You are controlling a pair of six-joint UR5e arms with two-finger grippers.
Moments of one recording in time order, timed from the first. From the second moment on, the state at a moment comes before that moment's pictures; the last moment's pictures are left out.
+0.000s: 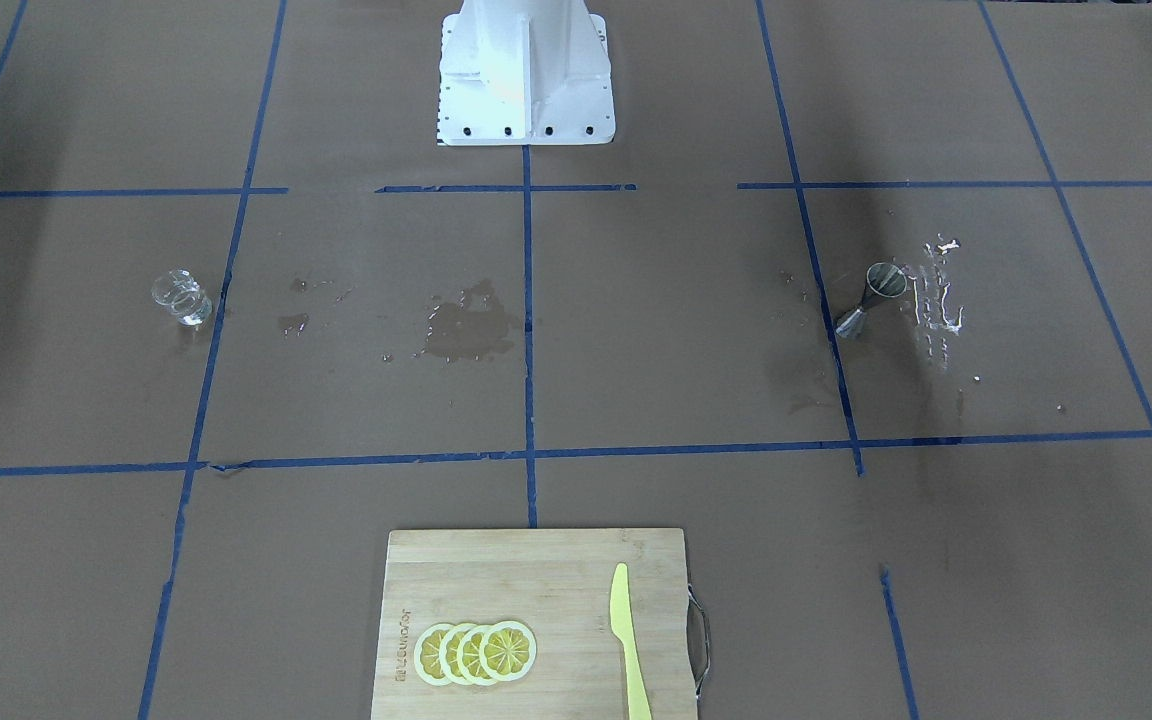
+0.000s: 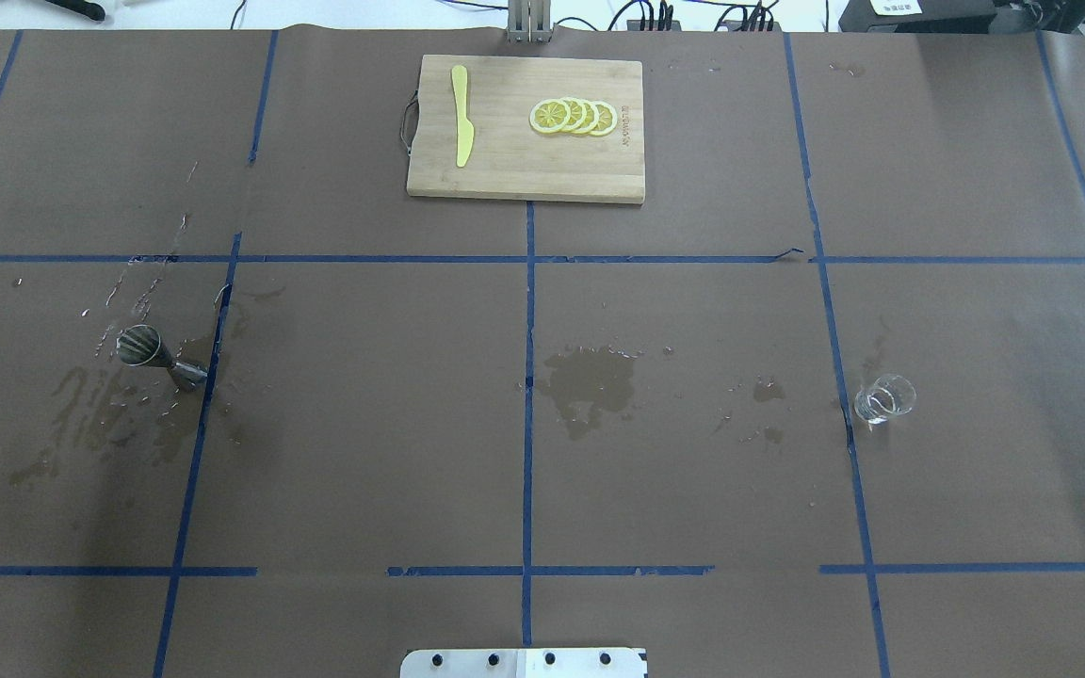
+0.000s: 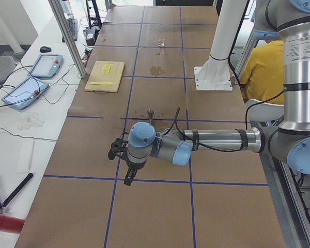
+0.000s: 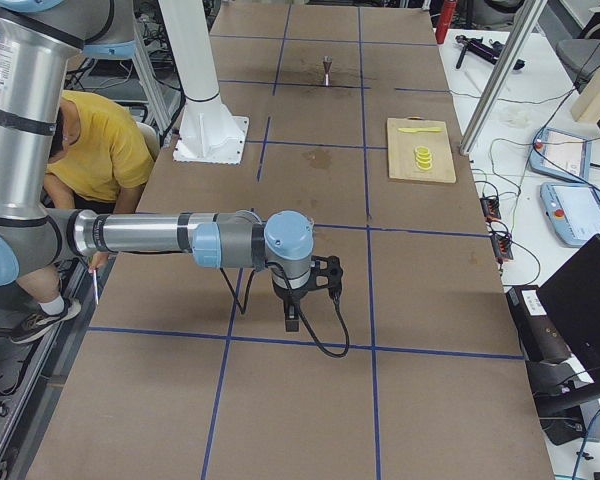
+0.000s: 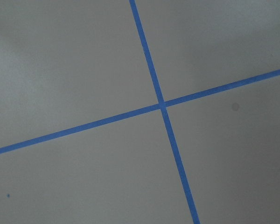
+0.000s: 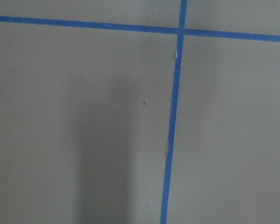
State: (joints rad) left arm -1.58 -1.45 -1.66 -1.89 -2.33 0.09; right arm 1.55 -1.85 1.92 -1.56 2.41 -0.03
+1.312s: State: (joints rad) left arm -1.58 -1.45 -1.59 -2.51 -2.42 -0.03; right arm 1.55 -1.80 1.87 -1.35 2.42 -0.03
